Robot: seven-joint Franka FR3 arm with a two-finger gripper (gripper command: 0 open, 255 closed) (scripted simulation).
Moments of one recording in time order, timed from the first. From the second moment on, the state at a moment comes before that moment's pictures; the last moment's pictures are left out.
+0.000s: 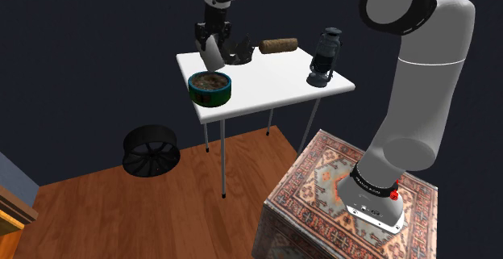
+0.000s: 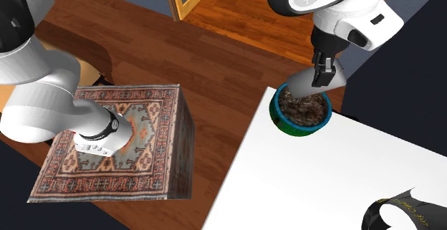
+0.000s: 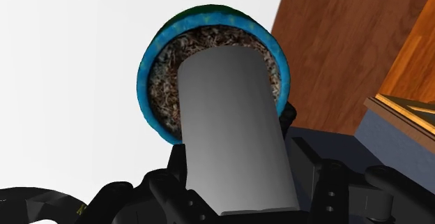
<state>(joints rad) 0.06 0.30 -0.01 -1.51 0.01 2.03 0.27</state>
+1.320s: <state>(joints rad) 0.06 0.33 -0.01 -1.63 0.01 2.17 0.27</state>
